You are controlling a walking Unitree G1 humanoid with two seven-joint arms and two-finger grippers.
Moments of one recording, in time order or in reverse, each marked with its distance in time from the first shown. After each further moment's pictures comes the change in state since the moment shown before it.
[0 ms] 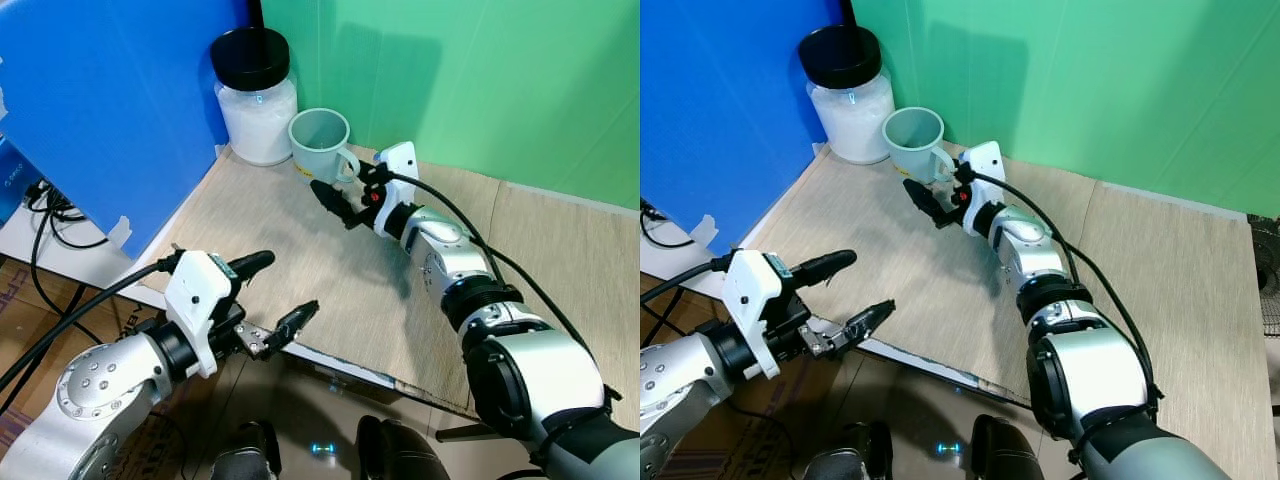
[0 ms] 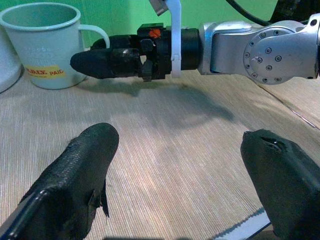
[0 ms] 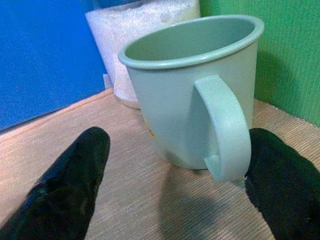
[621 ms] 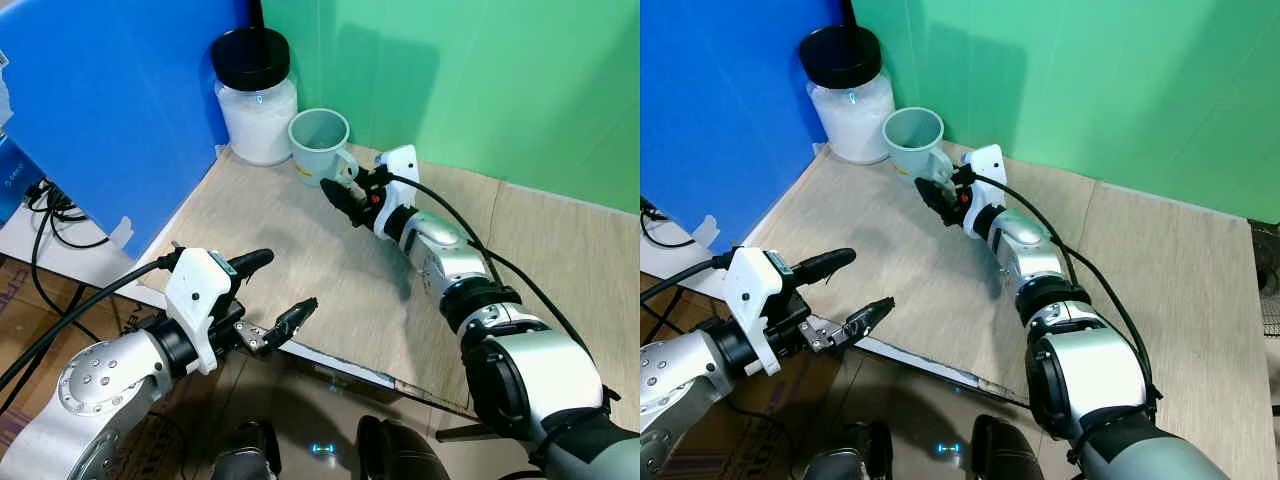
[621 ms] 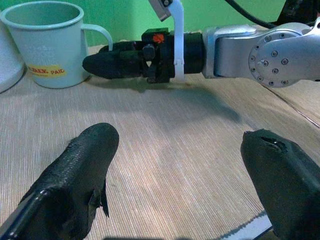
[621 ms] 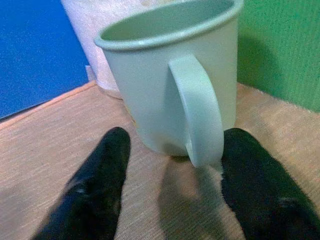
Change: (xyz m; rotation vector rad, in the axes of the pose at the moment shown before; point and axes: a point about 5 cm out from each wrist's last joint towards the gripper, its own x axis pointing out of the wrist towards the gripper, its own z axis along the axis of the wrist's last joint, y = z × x) left arm 0.001 0.003 -0.001 -0.002 0.003 0.007; right arm 0.000 -0.001 -0.007 0.012 0.032 -0.064
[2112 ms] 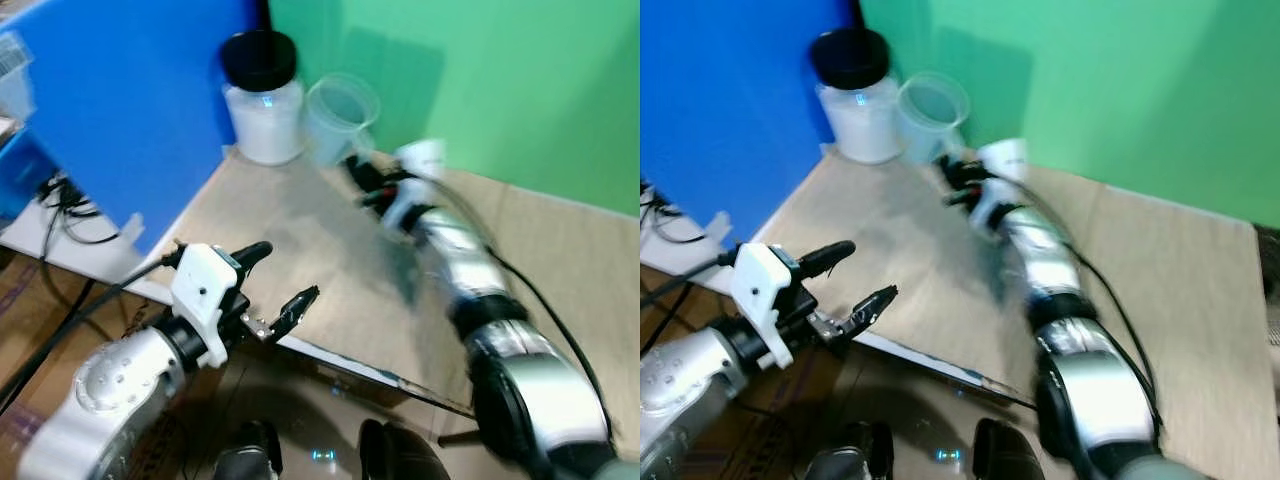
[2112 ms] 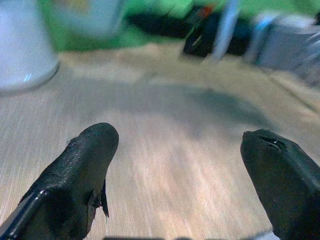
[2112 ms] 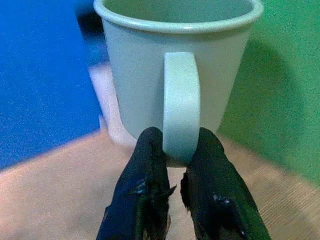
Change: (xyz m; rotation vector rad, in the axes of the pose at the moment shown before) left arm 0.007 -0.003 -0.008 -0.023 -0.012 0.103; right arm -0.030 -0.012 0.023 -0.031 -0.225 -0.012
